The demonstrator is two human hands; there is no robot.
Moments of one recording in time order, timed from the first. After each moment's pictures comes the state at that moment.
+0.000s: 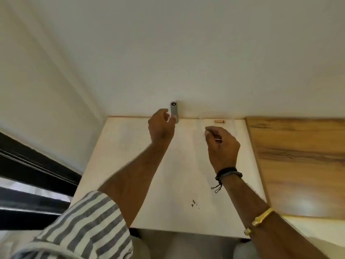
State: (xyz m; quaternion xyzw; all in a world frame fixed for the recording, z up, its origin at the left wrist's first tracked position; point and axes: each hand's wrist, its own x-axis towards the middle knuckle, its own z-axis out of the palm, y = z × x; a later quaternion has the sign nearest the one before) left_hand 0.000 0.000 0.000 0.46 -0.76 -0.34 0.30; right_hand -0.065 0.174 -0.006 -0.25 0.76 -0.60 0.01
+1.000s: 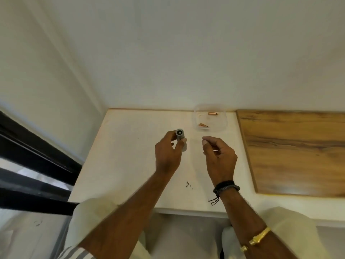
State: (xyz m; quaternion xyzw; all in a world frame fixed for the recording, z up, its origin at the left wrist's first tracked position) left_hand 0.067 0.113 -0.024 0.37 -0.76 -0.43 0.33; right_hand -0.015 0.235 -0.010 -0.21 0.76 -0.62 0.05
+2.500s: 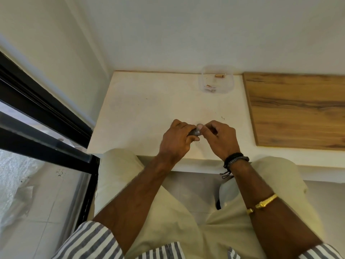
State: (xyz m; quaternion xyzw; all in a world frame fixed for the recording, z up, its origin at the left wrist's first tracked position) left_hand 0.158 0.170 -0.030 0.23 -0.92 -0.27 0.17; right_hand 0.039 0.287 -0.013 -0.35 0.83 -0.40 0.14
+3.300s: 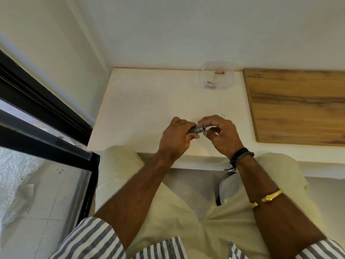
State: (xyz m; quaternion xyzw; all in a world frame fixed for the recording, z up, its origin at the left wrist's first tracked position) left_hand 0.160 0.167 -0.029 0.23 -0.92 -0.26 0.16; right_hand 0.031 0.295 -0.007 -0.43 0.75 -0.46 0.19
